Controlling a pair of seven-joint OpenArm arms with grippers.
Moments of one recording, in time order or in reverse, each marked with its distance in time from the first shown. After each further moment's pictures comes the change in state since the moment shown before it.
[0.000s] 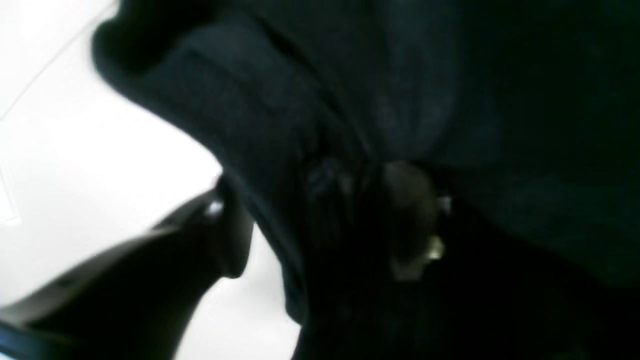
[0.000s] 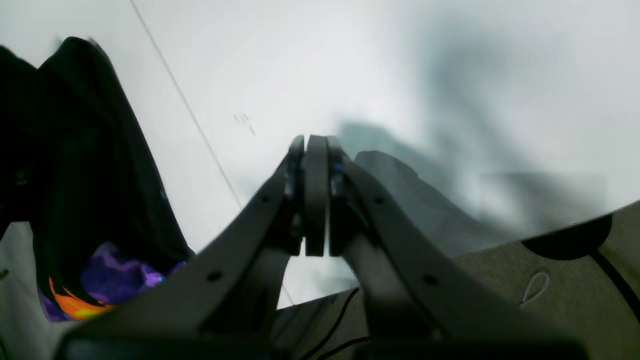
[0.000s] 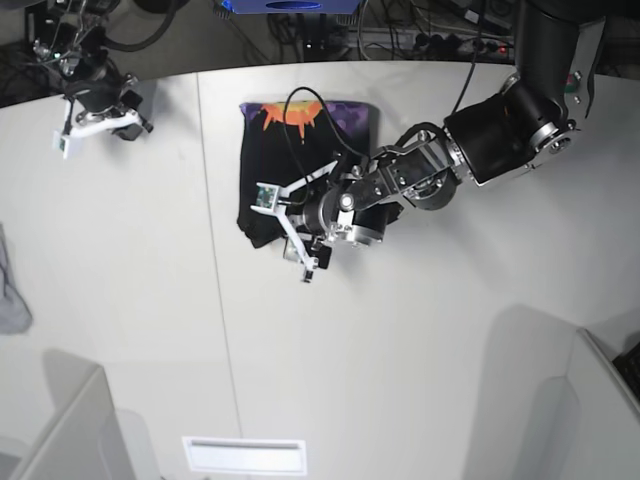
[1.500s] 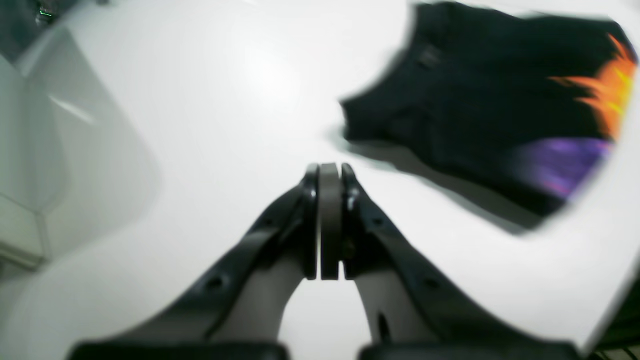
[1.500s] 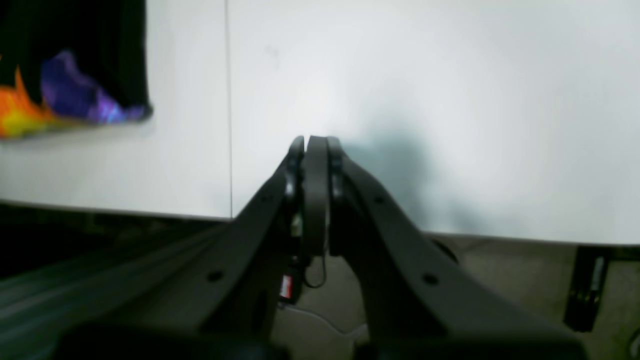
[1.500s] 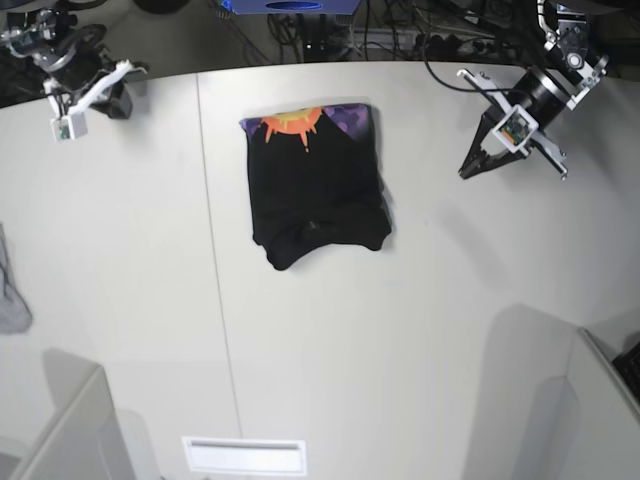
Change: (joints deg) left arm 68.6 -3.9 -87.5 30.8 1.5 -1.9 -47.9; right arm -15.7 17.3 -4.9 6.0 -0.1 17.4 11.0
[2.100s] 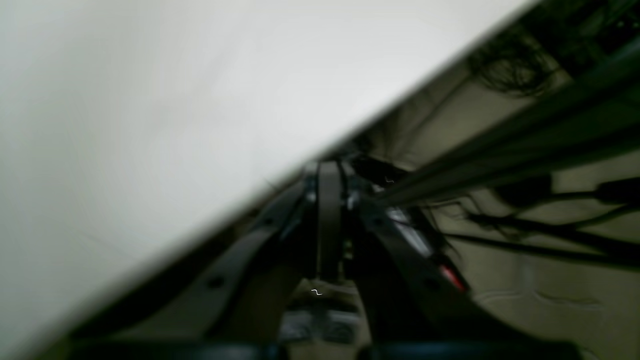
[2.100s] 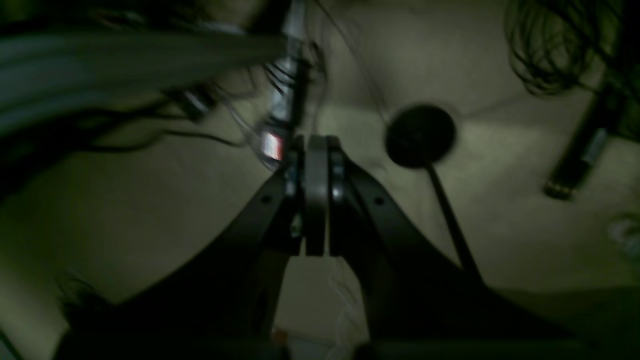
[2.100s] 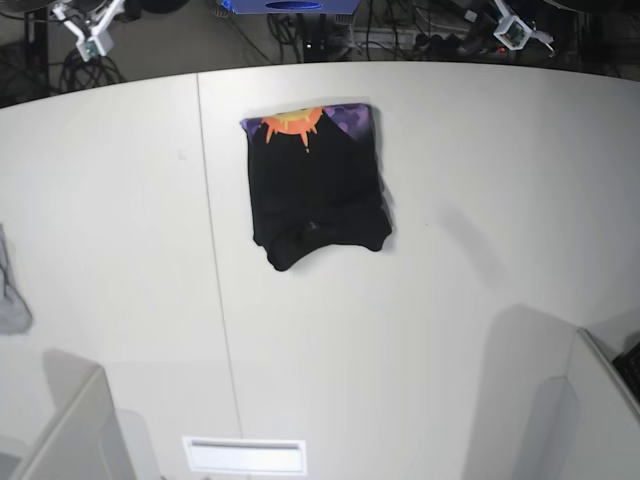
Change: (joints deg) left arm 16.8 -0.2 4.5 -22.7 -0.1 0.6 -8.4; right arm -16.0 -2.1 -4.4 -0.3 -11.8 3.8 -4.7
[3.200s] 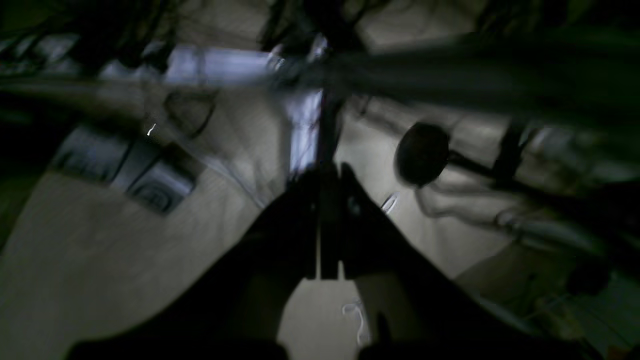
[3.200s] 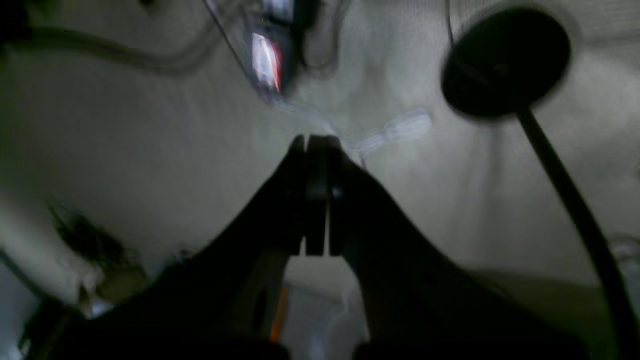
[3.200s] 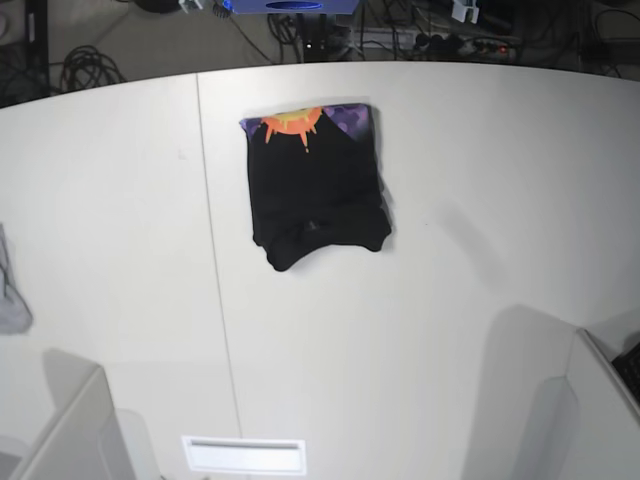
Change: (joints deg) left arm -39.1 8.3 9.4 -83.1 -0.3 0.2 -10.1; right arm 45.7 -9.4 -37.6 -105.1 -20.0 -0.2 56.3
